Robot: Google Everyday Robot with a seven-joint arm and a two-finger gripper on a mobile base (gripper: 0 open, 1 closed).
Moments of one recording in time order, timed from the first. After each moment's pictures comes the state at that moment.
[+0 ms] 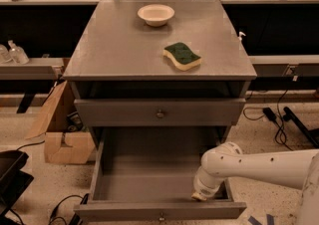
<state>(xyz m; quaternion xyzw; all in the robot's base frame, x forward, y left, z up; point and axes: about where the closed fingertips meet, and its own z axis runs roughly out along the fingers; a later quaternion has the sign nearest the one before) 0.449 -0.148 0.384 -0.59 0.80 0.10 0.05</state>
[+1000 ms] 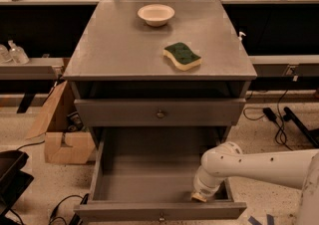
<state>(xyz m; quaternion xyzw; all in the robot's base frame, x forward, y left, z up) 0.447 -0.148 0.383 -0.59 0.80 0.10 0.04</state>
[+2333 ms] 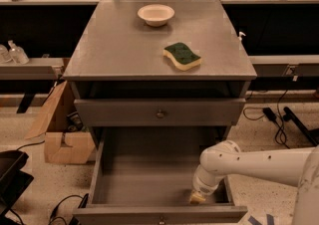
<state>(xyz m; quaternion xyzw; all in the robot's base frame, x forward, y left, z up) 0.457 -0.147 0.382 -0.59 0.80 0.10 0.04</state>
